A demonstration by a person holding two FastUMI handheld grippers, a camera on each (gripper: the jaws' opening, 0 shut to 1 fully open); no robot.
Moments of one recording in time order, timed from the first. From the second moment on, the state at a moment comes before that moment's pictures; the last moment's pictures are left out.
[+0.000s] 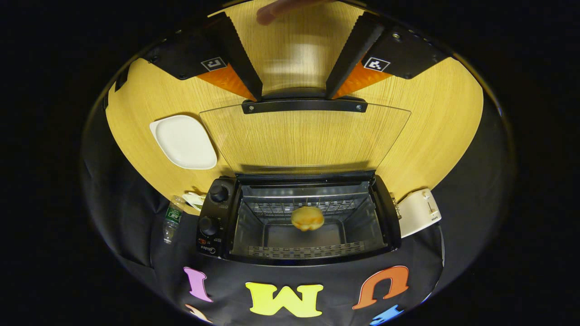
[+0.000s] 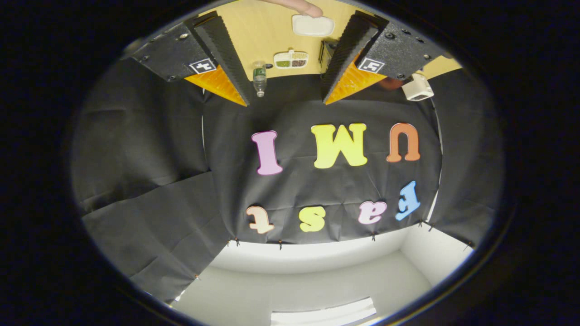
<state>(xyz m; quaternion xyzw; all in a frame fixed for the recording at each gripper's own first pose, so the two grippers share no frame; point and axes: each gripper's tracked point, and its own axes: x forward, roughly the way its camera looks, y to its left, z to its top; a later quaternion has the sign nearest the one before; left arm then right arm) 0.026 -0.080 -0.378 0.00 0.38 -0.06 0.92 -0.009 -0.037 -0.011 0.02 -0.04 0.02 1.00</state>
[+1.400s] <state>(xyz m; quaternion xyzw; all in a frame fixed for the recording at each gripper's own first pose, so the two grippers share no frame) 0.069 -0.066 -0.279 0.02 0.26 -0.05 0.96 -0.015 -0.017 -0.026 0.05 -0.02 0.06 1.00</state>
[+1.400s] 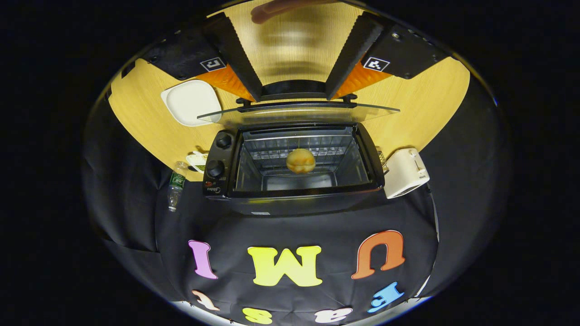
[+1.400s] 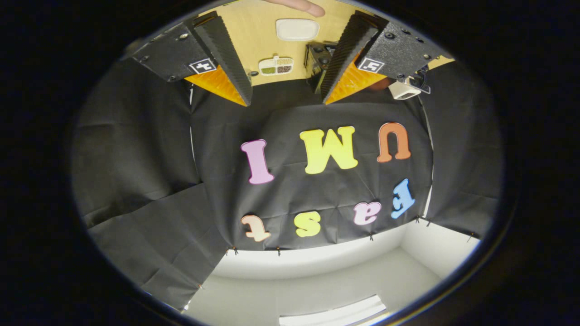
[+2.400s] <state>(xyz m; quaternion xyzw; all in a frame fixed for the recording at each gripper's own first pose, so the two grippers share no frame) 0.108 -0.036 -0.196 -0.03 0.18 -0.05 0.98 -0.028 -0.017 -0.031 0.04 -0.01 0.05 1.00</state>
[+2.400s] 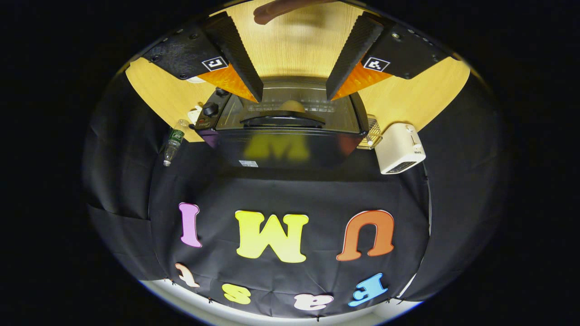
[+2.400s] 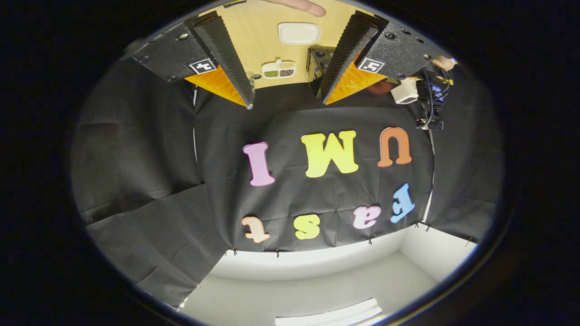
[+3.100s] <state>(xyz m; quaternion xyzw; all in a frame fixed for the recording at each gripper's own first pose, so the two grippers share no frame) 0.020 -0.019 -0.053 0.01 0.02 -0.02 1.00 -0.050 -0.026 -0.019 0.02 -0.03 0.03 1.00</state>
